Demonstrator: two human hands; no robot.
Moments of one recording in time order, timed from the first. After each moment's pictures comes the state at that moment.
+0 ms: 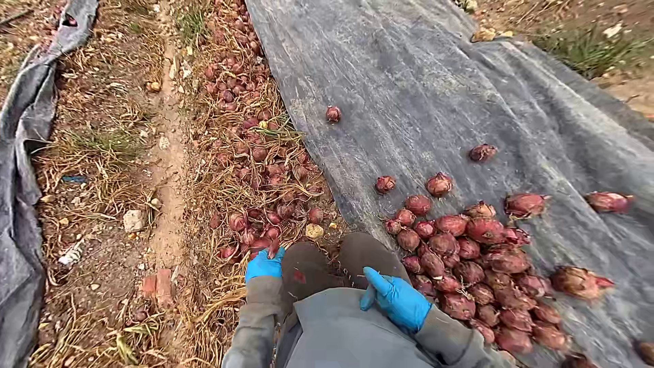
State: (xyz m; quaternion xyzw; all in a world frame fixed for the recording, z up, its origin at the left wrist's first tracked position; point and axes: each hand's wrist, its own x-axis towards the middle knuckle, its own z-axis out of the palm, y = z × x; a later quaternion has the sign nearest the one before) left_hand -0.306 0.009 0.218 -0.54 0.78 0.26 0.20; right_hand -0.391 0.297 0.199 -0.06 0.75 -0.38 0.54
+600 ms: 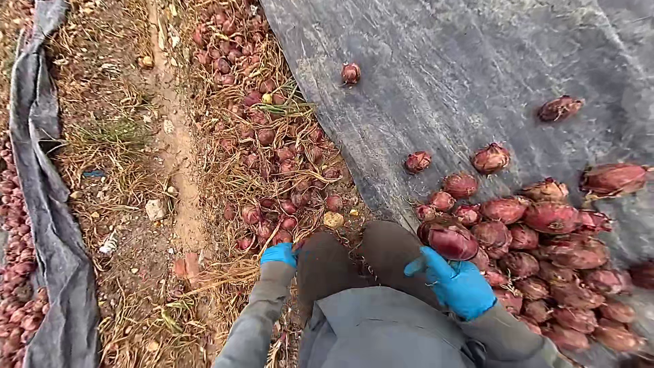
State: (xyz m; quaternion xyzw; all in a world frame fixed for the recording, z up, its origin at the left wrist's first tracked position) left_hand -0.350 -0.036 0.160 -0.35 0.82 0.08 0.45; right_hand -0.443 0.291 0.177 0.08 0.78 -0.55 0.30
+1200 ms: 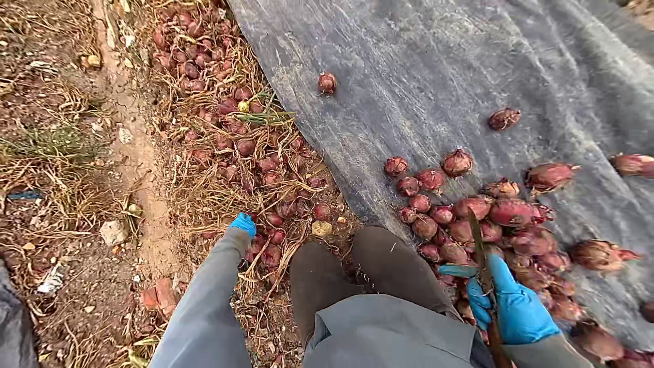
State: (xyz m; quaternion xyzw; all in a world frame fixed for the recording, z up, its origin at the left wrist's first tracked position) left_hand -0.415 -0.216 0.022 0.04 0.82 -0.19 0.54; right_hand -0.452 0.320 0.211 0.34 0.72 -0.54 0.27
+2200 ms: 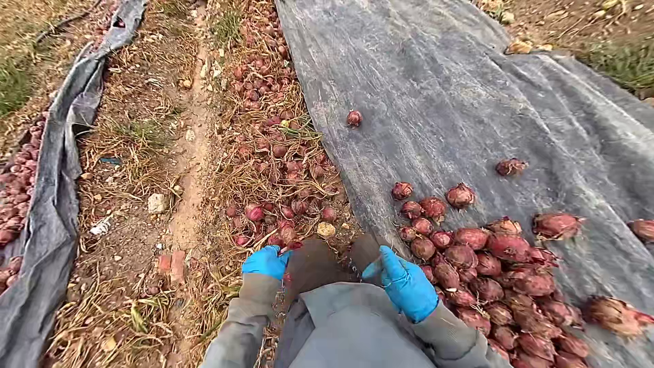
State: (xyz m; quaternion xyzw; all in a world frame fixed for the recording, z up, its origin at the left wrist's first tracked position) left_hand -0.281 0.009 0.259 -0.45 0.82 0.16 0.30; right_hand -0.387 0.273 0.219 -0.06 0.78 -0.51 0.36
